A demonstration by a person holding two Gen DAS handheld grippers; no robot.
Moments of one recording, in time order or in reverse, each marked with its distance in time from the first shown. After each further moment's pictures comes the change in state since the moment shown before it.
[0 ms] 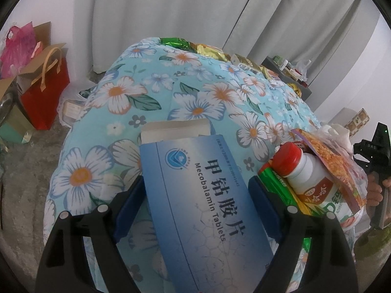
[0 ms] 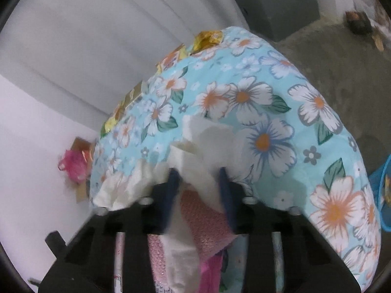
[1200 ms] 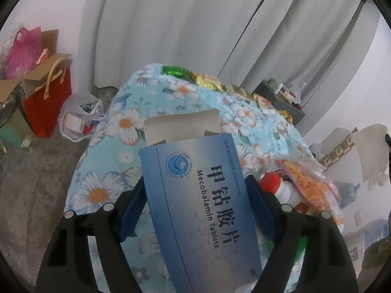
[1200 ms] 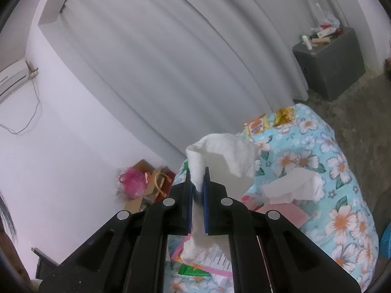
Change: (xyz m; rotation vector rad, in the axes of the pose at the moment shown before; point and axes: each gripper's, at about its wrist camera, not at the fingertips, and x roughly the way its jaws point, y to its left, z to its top) left arm -0.043 0.005 0.017 -0.047 -0.133 -0.048; right arm -0.149 0.061 -0.008 -0.171 -0.289 0.353
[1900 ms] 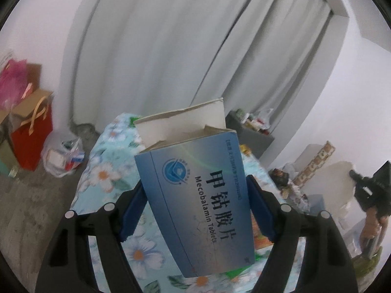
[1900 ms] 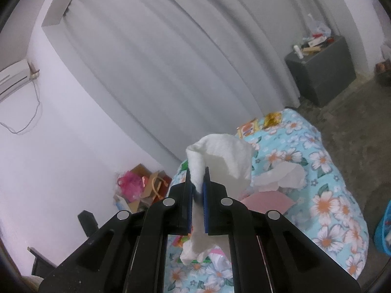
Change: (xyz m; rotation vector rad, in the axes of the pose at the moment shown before) left arm -0.083 -0.047 0.032 0.067 -0.194 -0.164; right arm -0.052 0.001 -0.023 -0.001 -0.061 -0.032
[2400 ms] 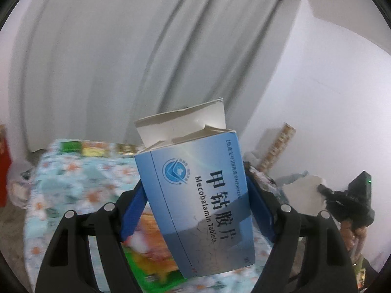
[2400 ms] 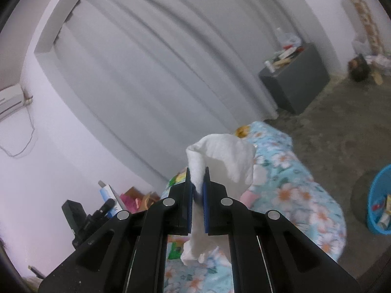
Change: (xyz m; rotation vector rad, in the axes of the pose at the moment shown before) left arm 0.020 -0.133 0.016 0.173 0.032 -0.254; right arm -0.090 -0.047 -0.023 0.100 -0.153 -0.073
